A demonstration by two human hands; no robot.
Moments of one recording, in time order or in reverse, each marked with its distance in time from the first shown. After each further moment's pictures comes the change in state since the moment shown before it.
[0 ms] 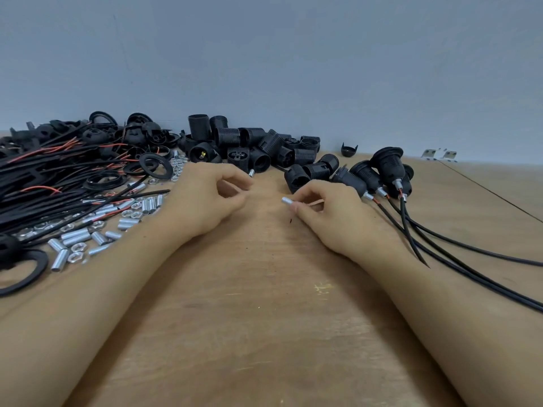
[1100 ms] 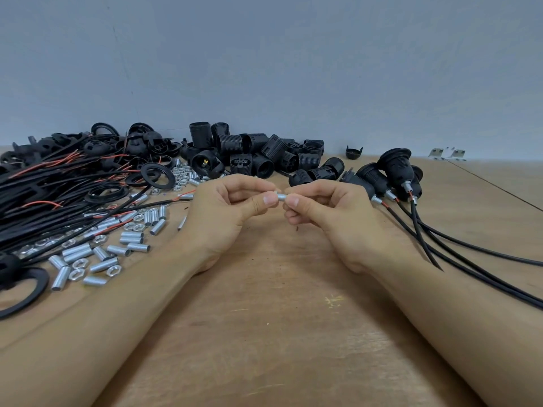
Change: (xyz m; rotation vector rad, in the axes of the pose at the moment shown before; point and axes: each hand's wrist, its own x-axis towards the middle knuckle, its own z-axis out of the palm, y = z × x) left_hand -0.013 0.025 0.019 -0.782 -0.012 -0.193; right_hand -0.001 -0.007 0.011 0.875 0.011 0.025
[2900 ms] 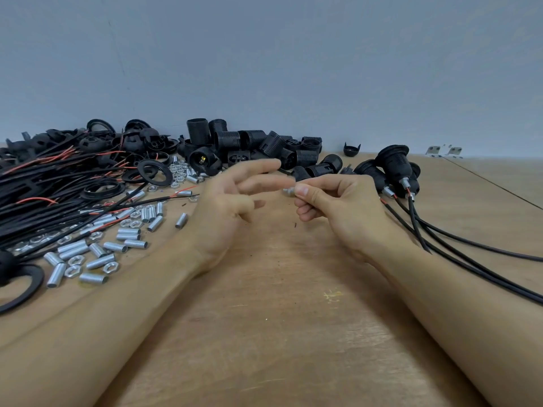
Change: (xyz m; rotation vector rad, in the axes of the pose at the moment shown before) left_hand -0.005 0.007 0.003 0.040 -0.130 0.050; right_hand 0.007 -0.002 -0.008 -0.113 0.087 -0.002
